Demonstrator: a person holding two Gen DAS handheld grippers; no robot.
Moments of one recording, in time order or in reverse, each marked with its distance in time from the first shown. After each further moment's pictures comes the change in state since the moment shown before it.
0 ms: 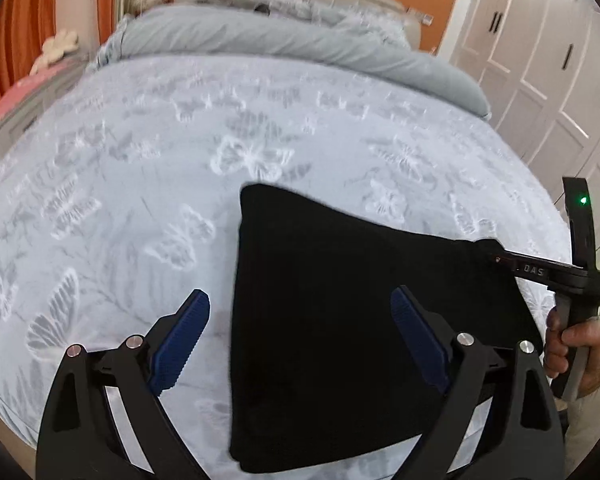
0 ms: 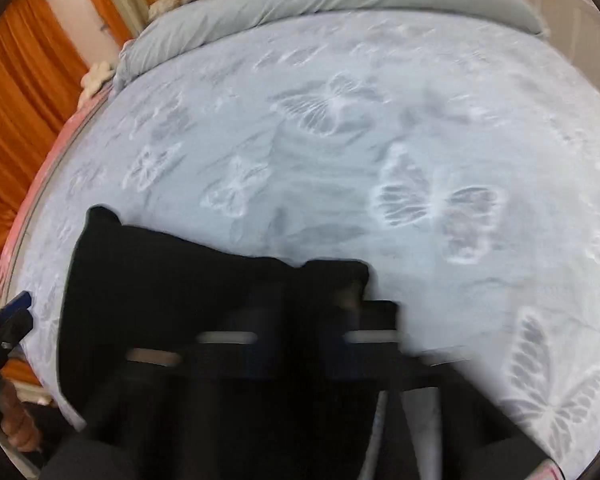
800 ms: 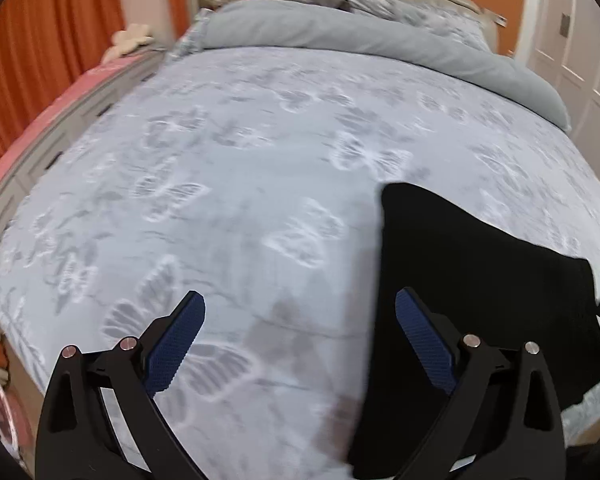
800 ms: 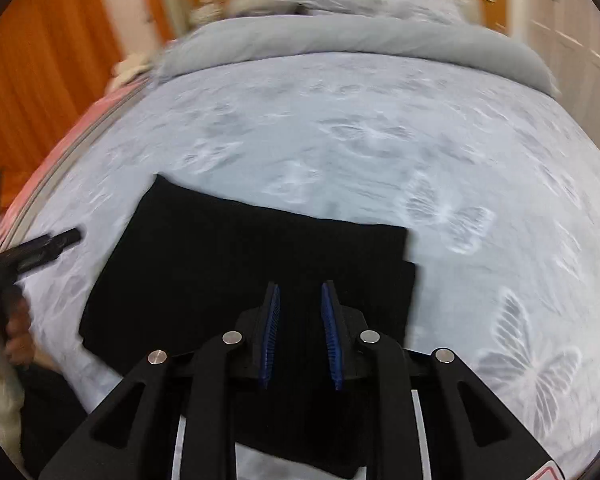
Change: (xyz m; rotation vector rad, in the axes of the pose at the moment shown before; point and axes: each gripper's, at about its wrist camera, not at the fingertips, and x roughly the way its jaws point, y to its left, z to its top) left arm -0.001 0.065 0.005 -0.085 -0.019 0.320; right arm -0.062 0.037 -0.056 -0.207 -0.076 -0.029
